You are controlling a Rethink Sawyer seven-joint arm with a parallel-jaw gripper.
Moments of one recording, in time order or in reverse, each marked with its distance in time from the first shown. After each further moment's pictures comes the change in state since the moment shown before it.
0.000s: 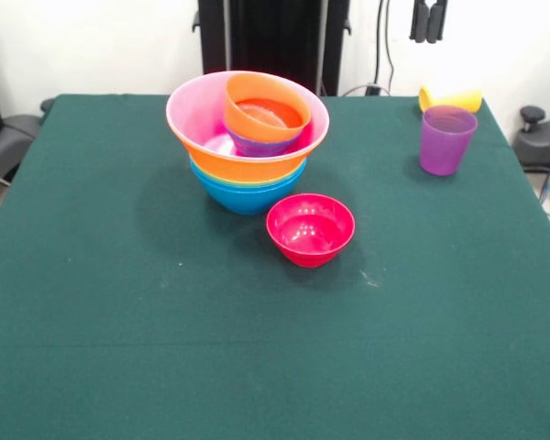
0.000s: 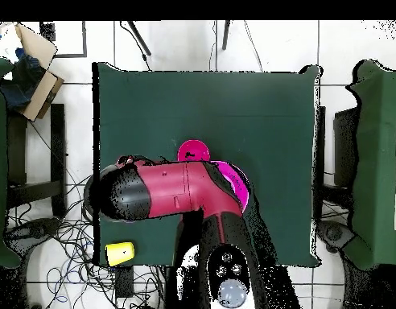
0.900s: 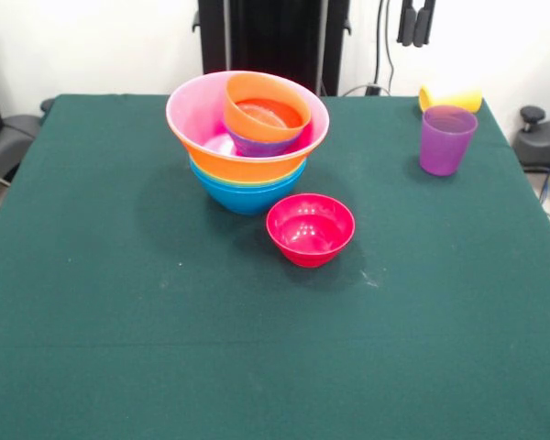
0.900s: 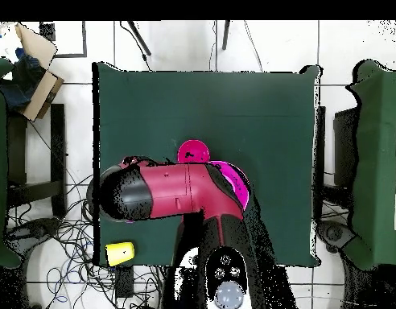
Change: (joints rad) arm 0.038 0.015 -0.062 -0.015 0.003 0.000 0.000
